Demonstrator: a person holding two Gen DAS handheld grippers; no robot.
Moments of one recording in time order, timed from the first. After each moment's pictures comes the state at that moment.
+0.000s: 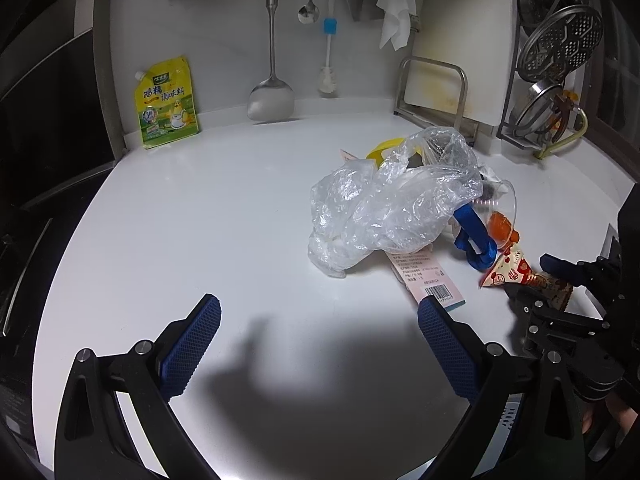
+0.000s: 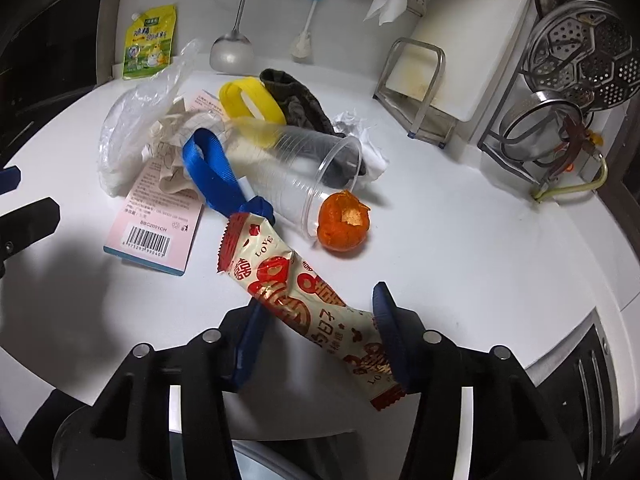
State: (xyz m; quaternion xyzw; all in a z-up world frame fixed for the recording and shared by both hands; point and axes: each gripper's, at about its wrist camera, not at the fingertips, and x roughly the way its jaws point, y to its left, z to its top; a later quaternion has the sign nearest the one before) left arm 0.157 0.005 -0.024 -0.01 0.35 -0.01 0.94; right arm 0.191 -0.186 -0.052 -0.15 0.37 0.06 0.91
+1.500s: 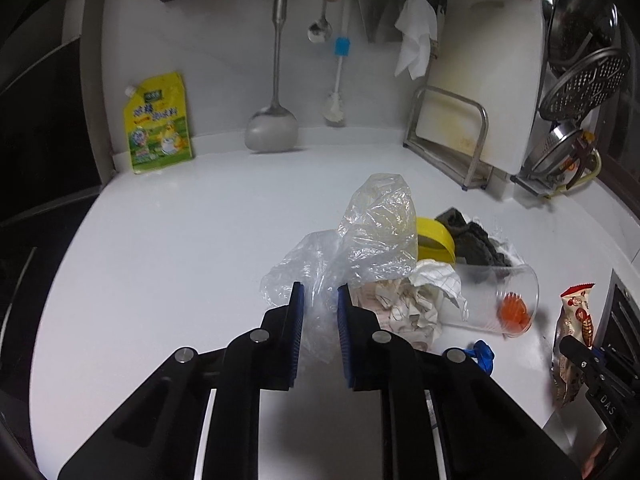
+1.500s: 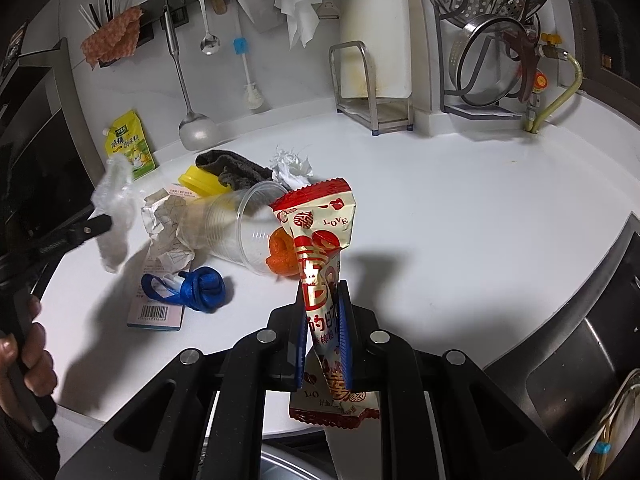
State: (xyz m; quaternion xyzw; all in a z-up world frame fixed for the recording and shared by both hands) left arm 0.217 0.019 0.007 -0.04 0.32 -0.01 0.95; right arm 0.186 -0.255 -0.029 0.05 0.35 0.09 0.93
